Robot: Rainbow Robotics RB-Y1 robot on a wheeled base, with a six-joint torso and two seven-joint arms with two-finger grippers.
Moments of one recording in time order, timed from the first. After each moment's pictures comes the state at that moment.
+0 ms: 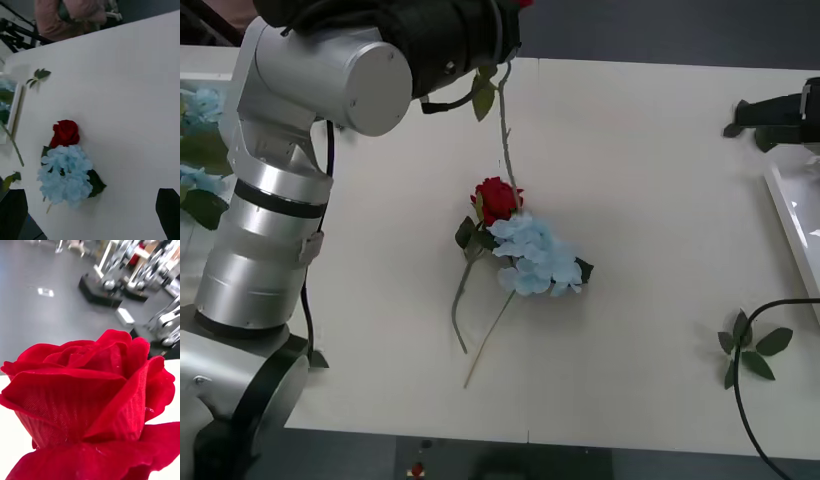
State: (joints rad) right arm -0.66 -0.44 -0.70 -1.56 -1.07 1.87 1.79; left arm -0.77 0.21 -0.15 -1.72 0.53 0.92 -1.35
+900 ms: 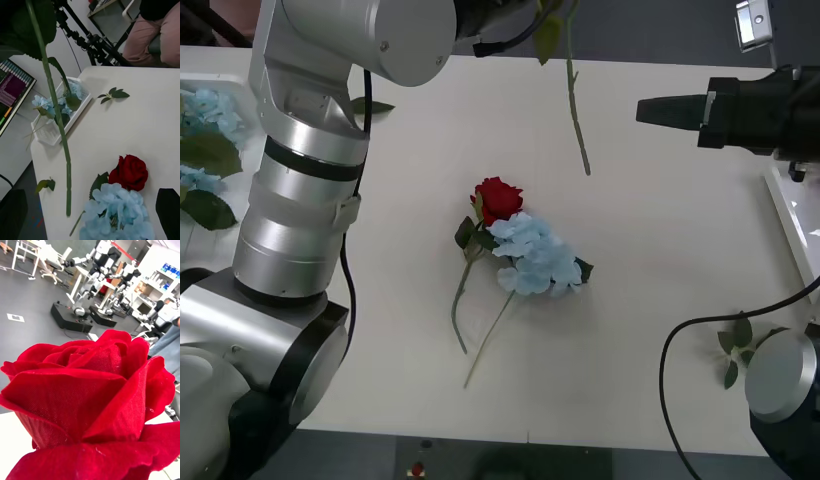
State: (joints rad) right arm -0.66 -0.21 -0.62 -1.58 -1.27 1.75 2.05; left arm -0.90 0.12 -0.15 -1.72 0.55 0.89 -1.32
